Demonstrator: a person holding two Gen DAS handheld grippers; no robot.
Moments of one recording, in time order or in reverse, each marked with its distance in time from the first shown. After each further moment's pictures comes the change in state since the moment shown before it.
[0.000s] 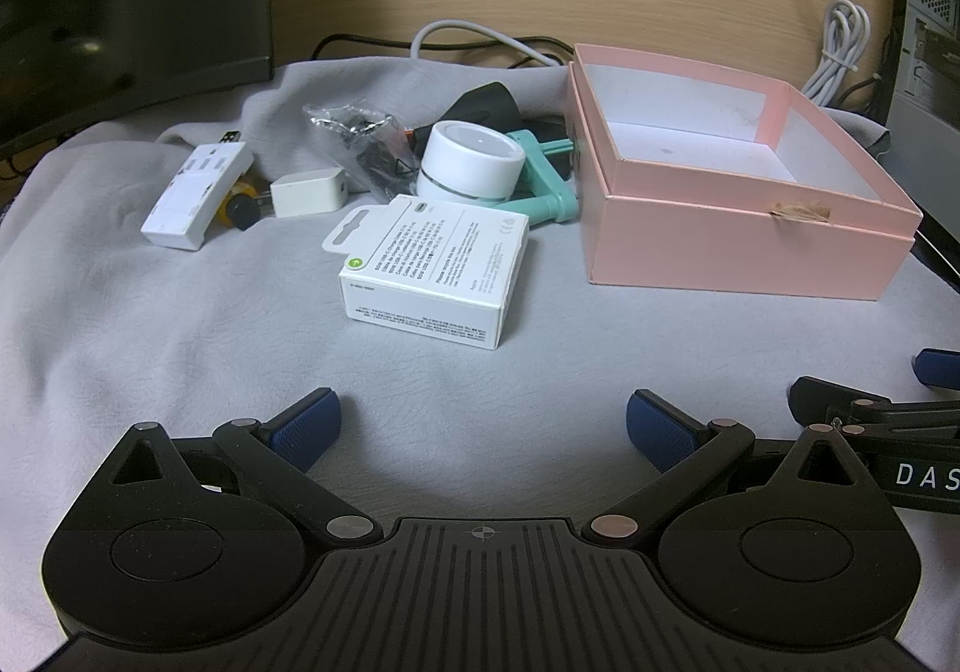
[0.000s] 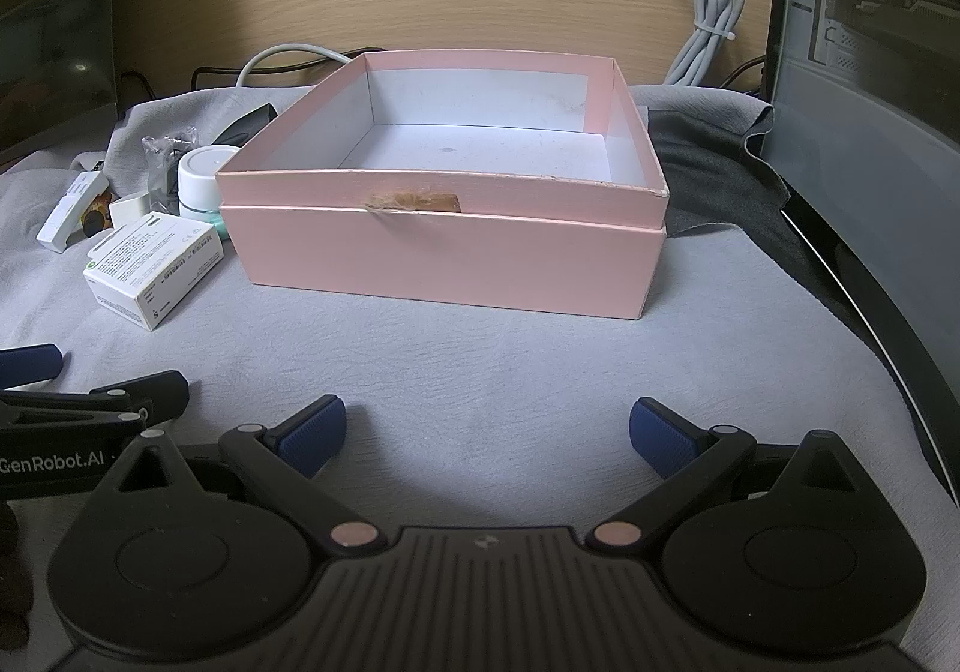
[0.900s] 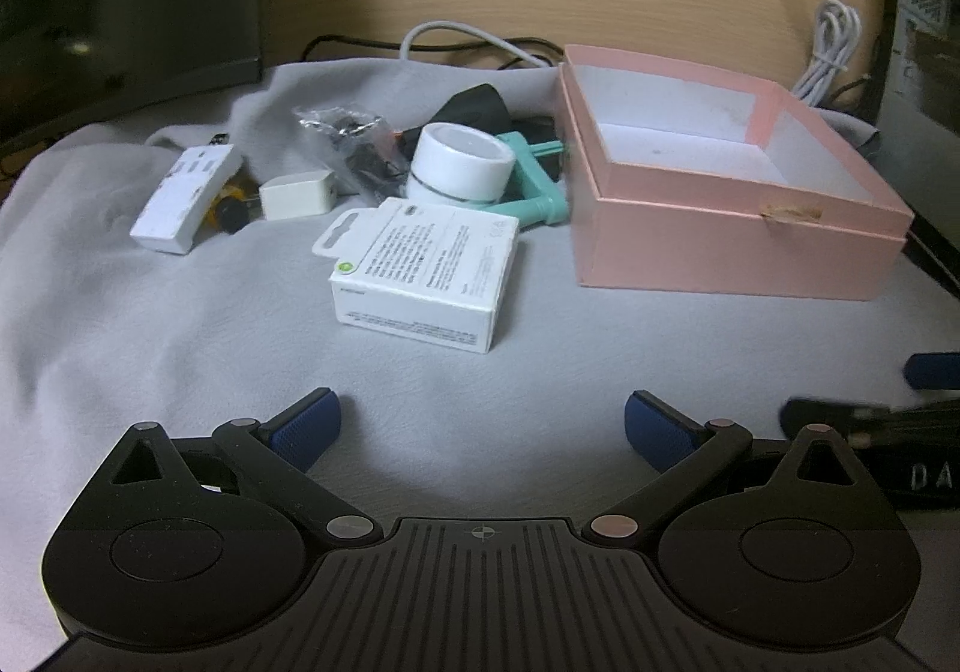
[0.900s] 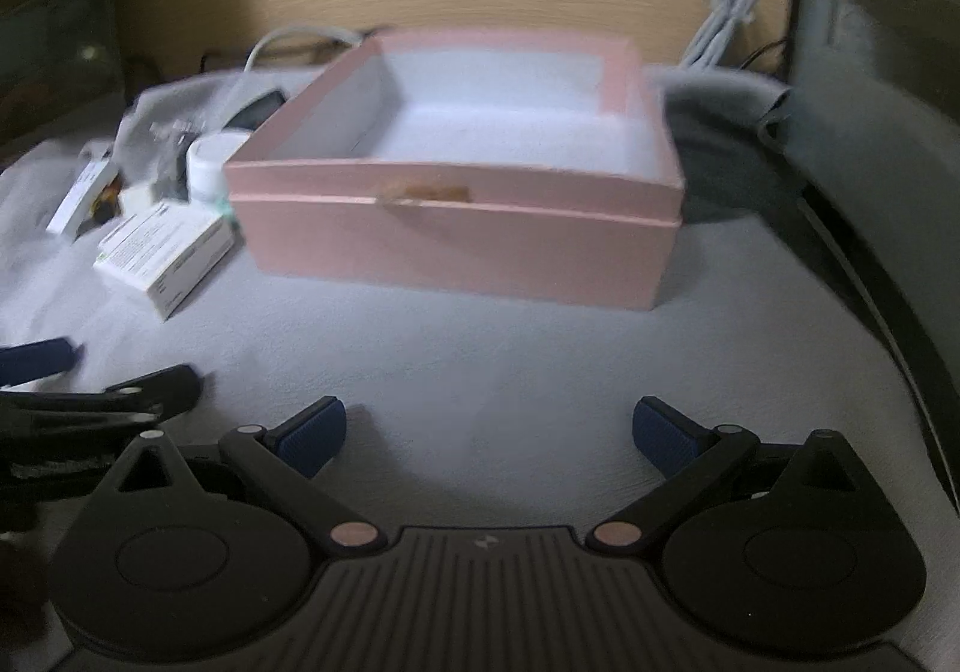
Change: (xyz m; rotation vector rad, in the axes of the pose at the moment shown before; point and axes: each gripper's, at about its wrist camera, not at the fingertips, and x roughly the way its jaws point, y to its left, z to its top) left arm 0.000 0.005 0.001 -0.001 -0.003 -0.035; right arm 0.002 -0.001 0.012 -0.012 0.094 0.044
